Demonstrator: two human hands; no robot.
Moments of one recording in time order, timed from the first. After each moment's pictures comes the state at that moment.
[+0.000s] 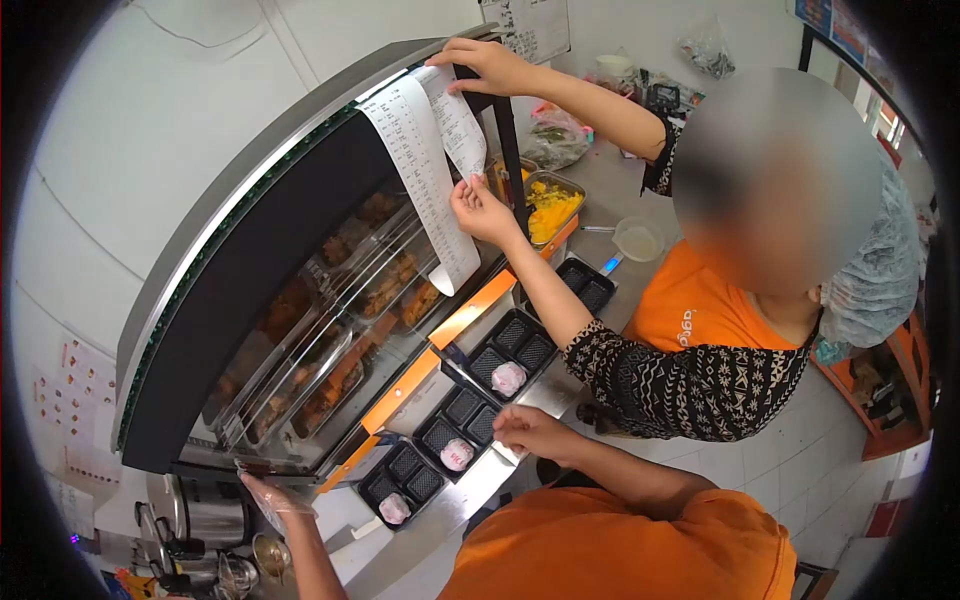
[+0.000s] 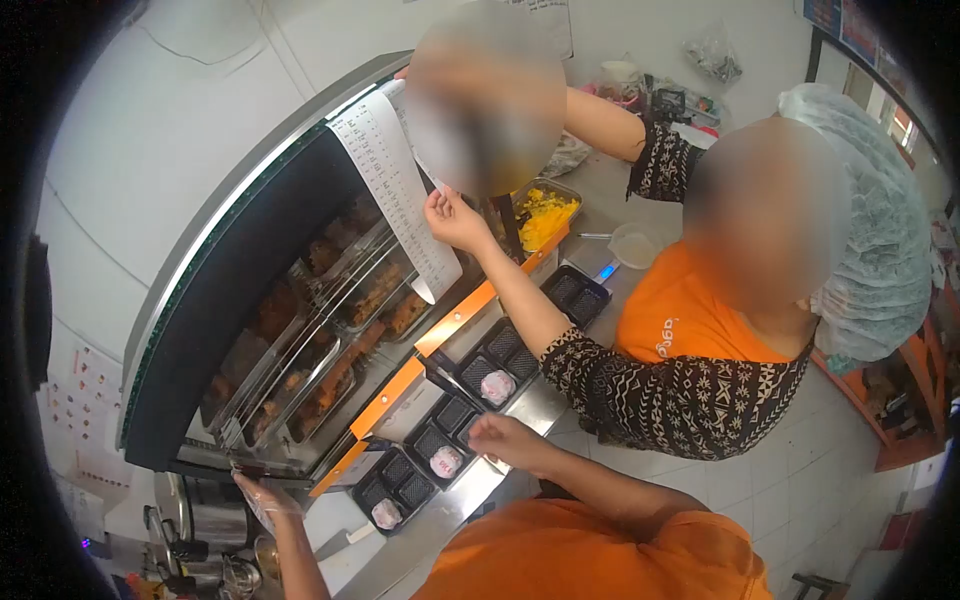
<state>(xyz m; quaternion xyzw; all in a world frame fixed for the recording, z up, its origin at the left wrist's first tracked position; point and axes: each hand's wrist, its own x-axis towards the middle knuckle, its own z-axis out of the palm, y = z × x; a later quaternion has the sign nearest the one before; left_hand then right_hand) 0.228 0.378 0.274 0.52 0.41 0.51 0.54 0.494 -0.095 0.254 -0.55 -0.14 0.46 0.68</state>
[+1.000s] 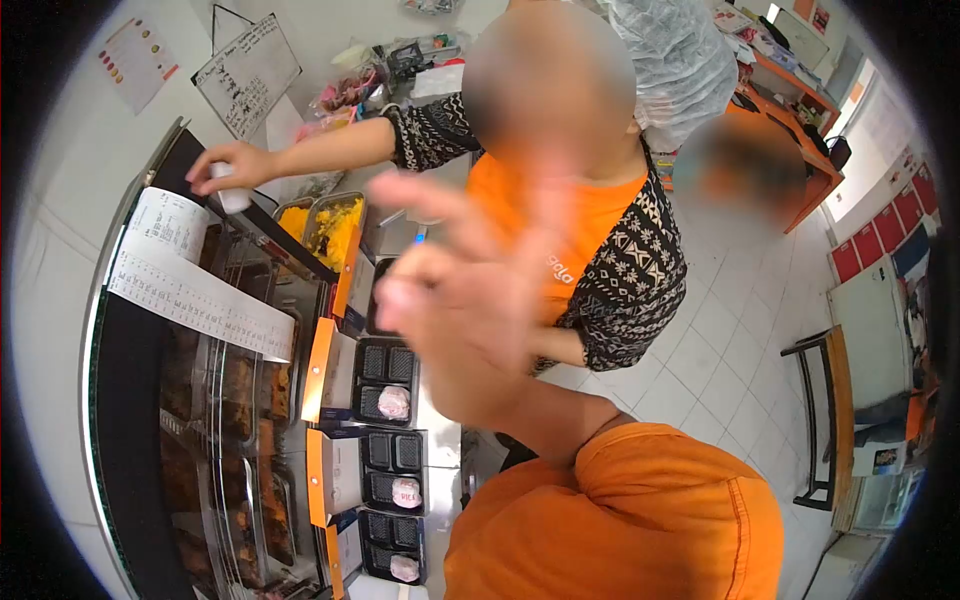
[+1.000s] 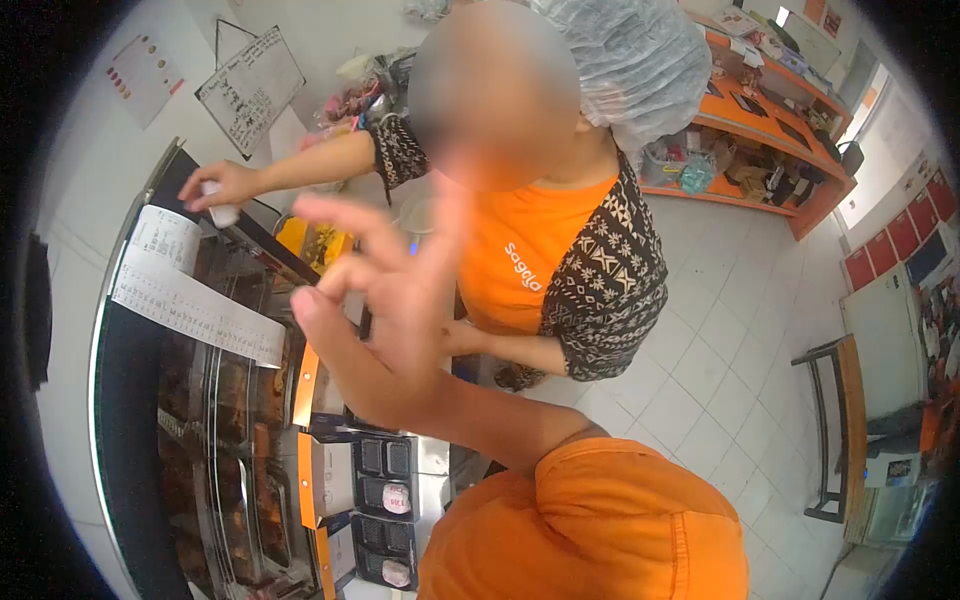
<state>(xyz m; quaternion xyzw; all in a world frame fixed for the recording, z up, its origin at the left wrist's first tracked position) 0.294 0.300 0.325 0.68 0.43 0.51 0.31 0.545 -0.152 0.474 -0.46 -0.21 -0.38 0.77</state>
